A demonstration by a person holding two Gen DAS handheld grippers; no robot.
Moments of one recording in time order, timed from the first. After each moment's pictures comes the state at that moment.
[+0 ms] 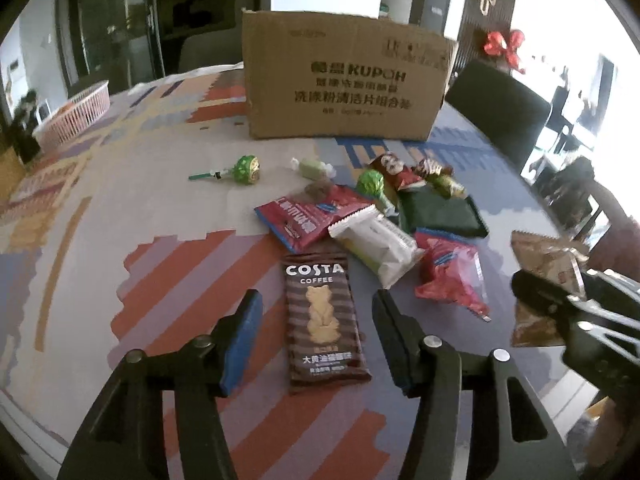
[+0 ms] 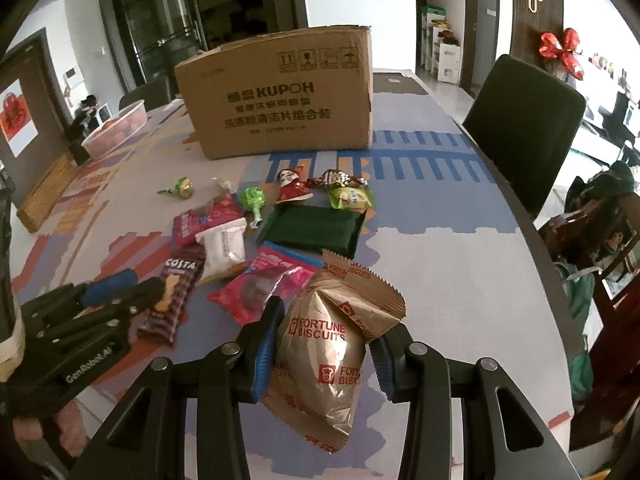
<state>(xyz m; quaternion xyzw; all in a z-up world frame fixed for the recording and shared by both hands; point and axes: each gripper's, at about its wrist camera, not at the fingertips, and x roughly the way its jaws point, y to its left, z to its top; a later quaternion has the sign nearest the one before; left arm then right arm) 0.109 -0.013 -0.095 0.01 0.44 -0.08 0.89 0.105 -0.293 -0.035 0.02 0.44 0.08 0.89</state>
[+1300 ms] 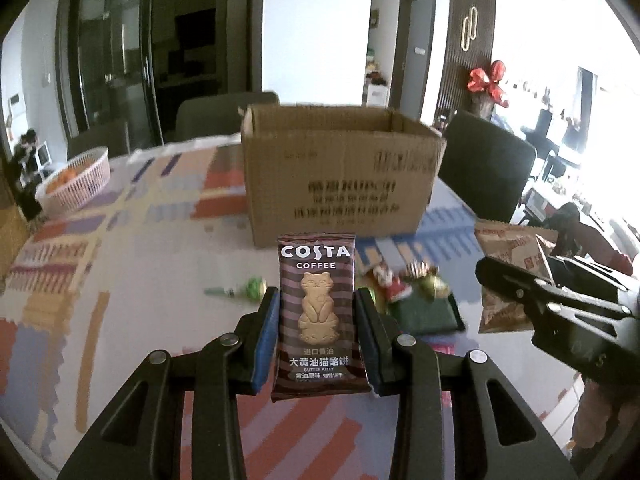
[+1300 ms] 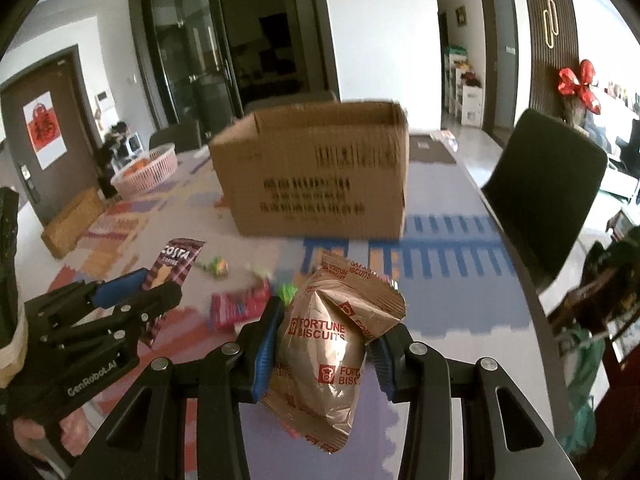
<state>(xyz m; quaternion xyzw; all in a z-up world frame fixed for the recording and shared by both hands) 0.143 -0.004 -0.012 0.01 0.35 -0.10 0.93 0.143 -0.281 0.022 0.02 0.36 0.12 0.92</state>
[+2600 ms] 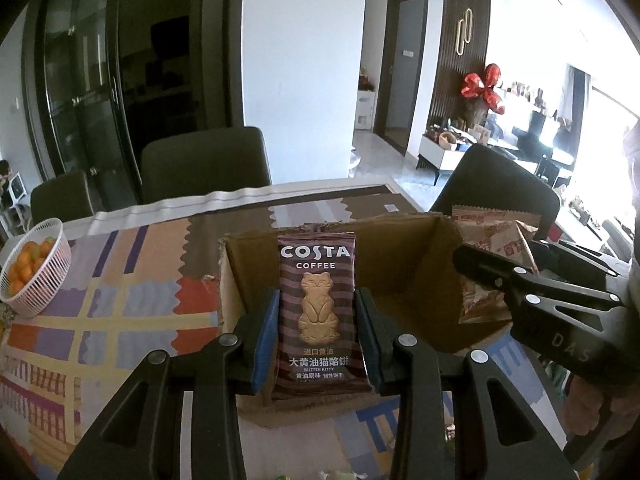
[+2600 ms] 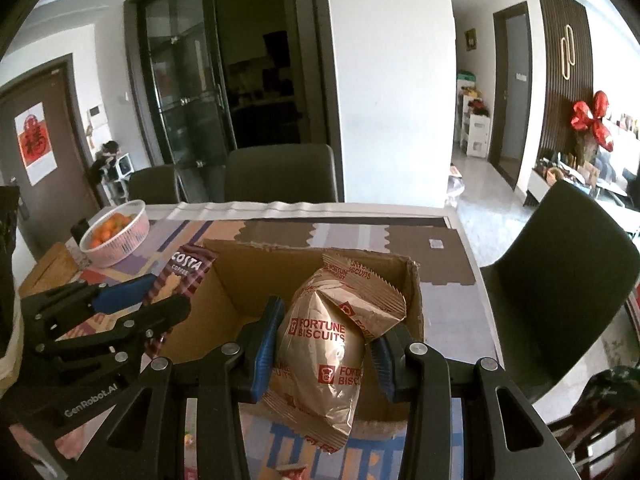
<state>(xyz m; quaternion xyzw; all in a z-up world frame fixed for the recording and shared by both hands) 0.352 -0.014 0.045 0.02 0.35 -0.13 0.93 0.351 -0.274 0.086 0.01 0.33 0.12 0.93</state>
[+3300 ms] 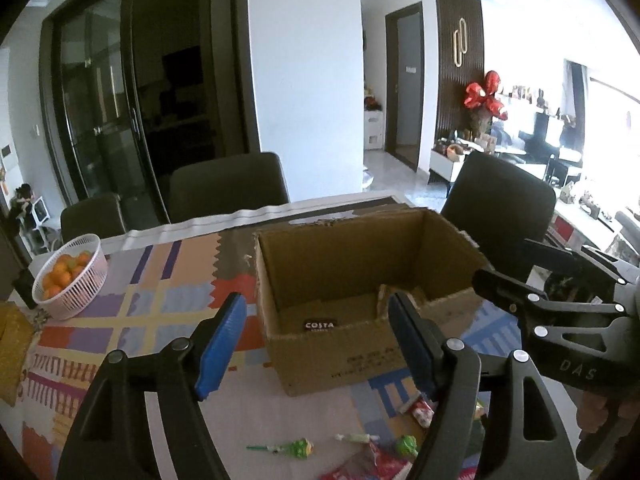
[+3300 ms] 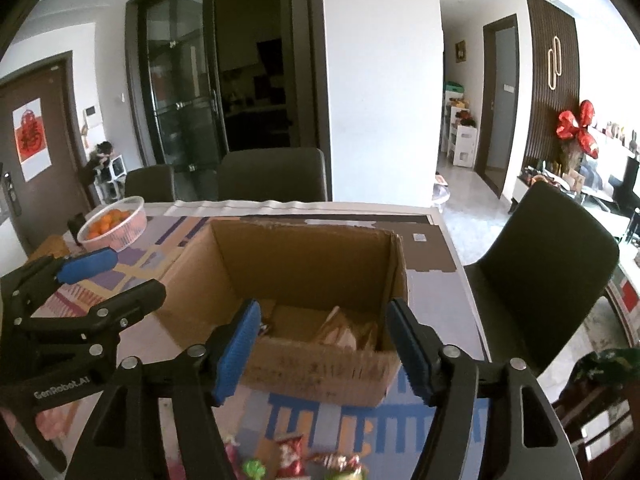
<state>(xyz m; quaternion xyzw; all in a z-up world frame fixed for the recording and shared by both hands) 0.263 0.000 0.070 0.05 0.29 -0.10 0.95 0.288 -0.275 0.094 -0.01 0.31 0.10 0.95</state>
